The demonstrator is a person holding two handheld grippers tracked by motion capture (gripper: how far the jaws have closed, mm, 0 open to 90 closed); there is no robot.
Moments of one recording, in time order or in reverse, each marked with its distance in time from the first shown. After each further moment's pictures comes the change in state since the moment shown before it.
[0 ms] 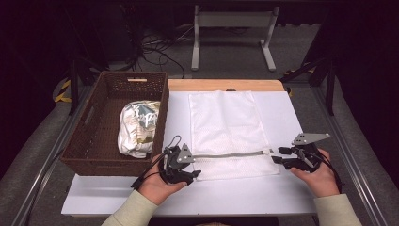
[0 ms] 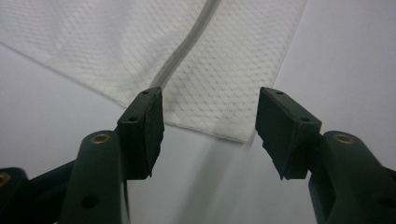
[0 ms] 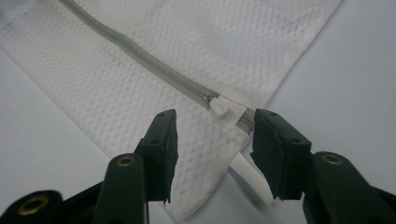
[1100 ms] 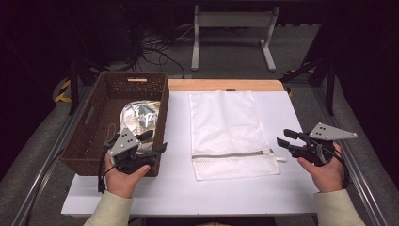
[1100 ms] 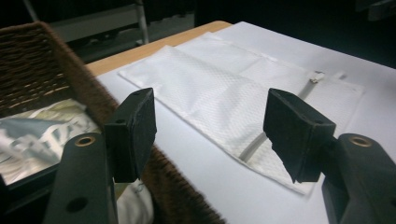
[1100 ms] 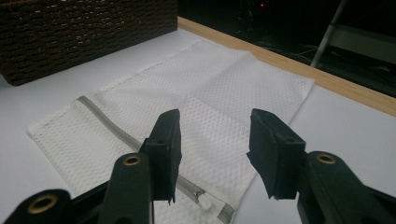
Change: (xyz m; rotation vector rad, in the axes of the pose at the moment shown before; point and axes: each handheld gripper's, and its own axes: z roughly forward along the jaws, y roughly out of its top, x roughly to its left) left arm 0.042 -0.044 -0.097 -0.473 0.189 -0.243; right arm 0.007 0.025 -0.044 -0.358 -0.052 -0.059
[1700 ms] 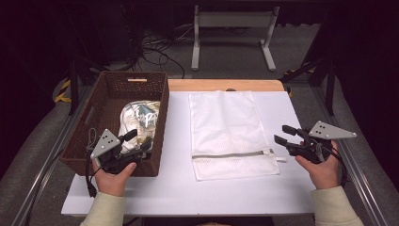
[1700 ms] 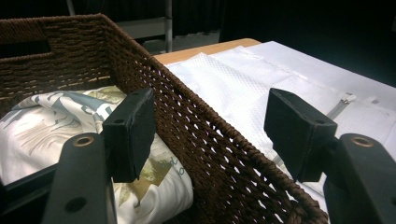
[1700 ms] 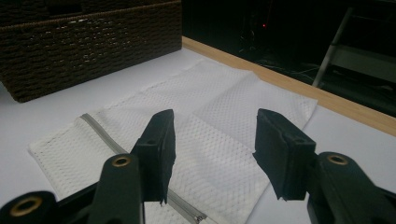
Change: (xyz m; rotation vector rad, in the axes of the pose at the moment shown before) left arm 0.032 -0.030 -0.020 -0.101 0.115 -0.117; right arm -0.002 0.002 0.007 -0.077 0.014 -0.009
